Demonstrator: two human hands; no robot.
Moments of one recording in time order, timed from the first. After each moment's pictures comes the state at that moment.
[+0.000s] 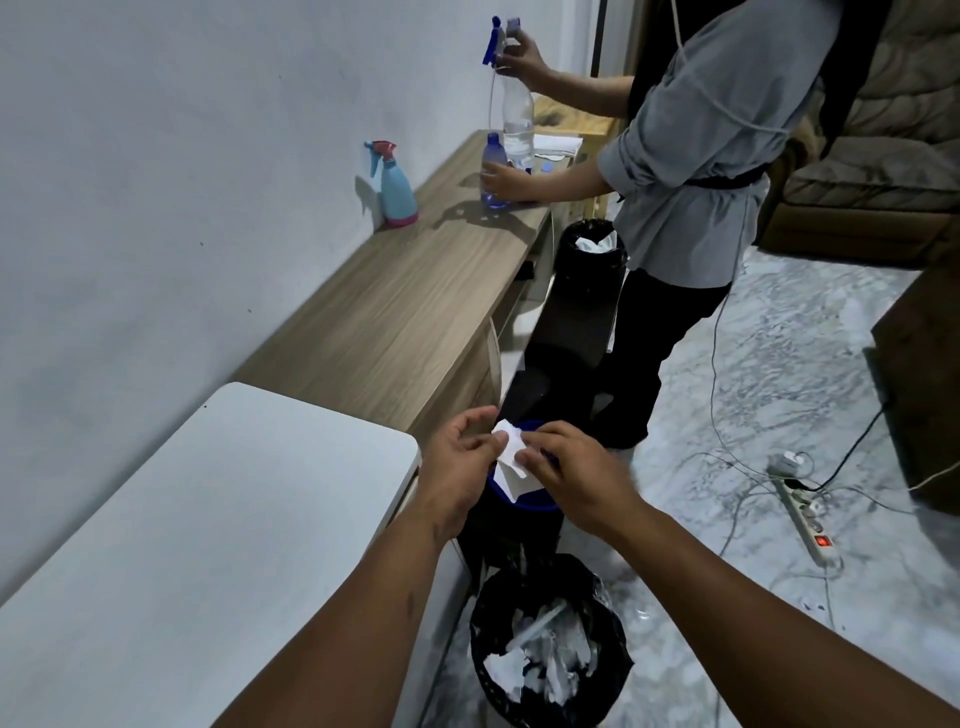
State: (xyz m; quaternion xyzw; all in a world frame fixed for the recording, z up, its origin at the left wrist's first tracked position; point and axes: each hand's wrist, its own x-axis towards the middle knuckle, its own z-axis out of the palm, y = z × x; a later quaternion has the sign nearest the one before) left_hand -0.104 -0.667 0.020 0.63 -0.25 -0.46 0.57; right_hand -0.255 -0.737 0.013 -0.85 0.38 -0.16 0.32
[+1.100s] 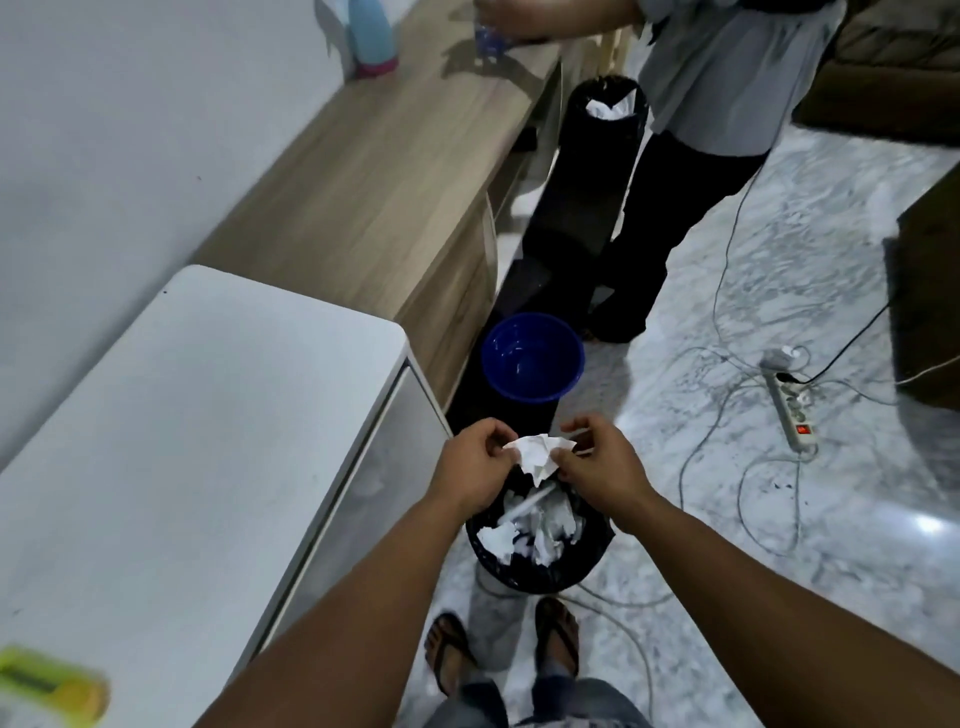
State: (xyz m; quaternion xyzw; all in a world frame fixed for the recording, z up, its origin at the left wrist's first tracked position) left_hand -0.136 -0.605 -0.074 0.79 -0.39 -0.38 0.27; right_hand -0.299 -0.679 -0.072 -0.63 0.55 -0.14 0.53
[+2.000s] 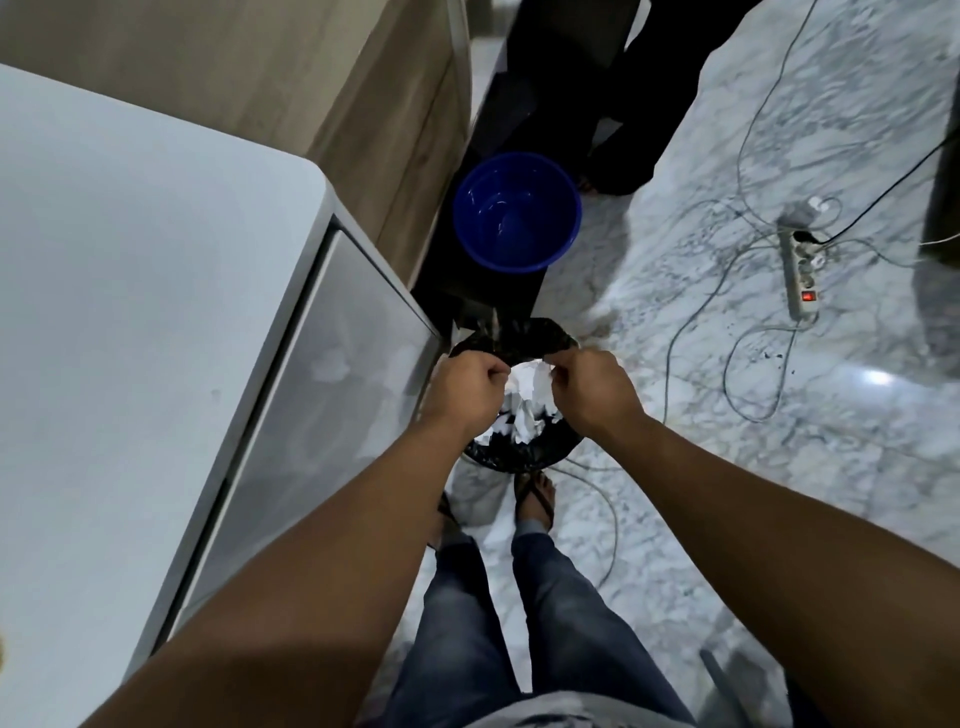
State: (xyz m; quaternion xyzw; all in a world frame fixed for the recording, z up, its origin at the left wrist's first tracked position) left_hand -0.156 -0.616 -0.177 0.81 -0.40 -0.40 0.15; right_hand -0.306 -0.688 -0.171 -0.78 0.52 0.05 0.34
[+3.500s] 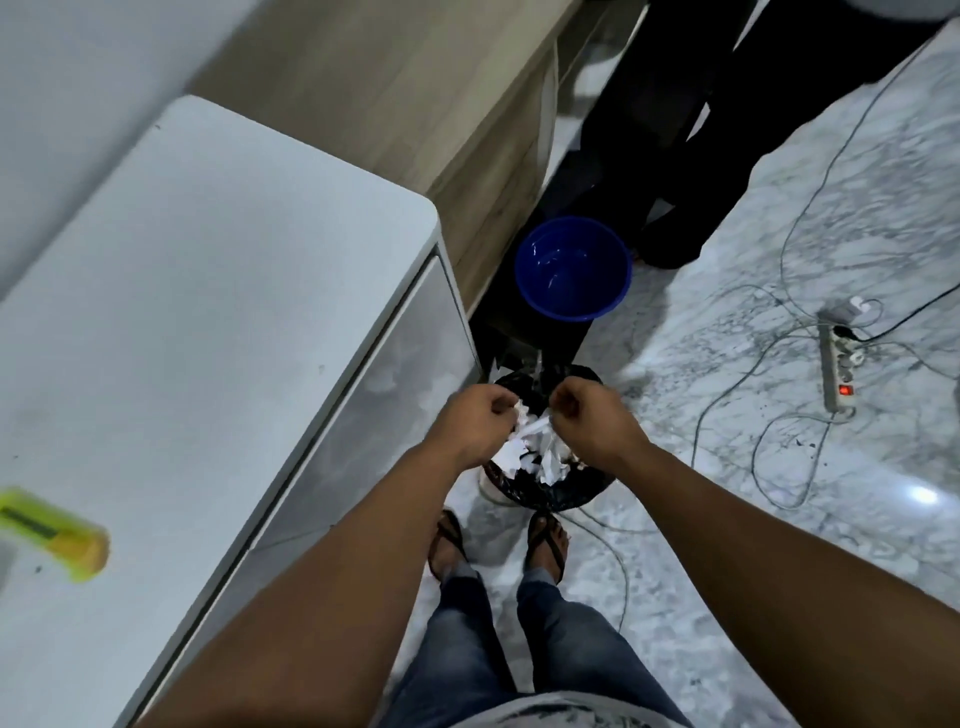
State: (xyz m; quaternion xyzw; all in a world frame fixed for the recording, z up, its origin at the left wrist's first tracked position) left_hand -0.130 -0.570 -0.119 0.80 -0.33 -0.47 0.17; right_hand -0.282 -0.670 -0.147 -0.76 0.46 0.04 0.46
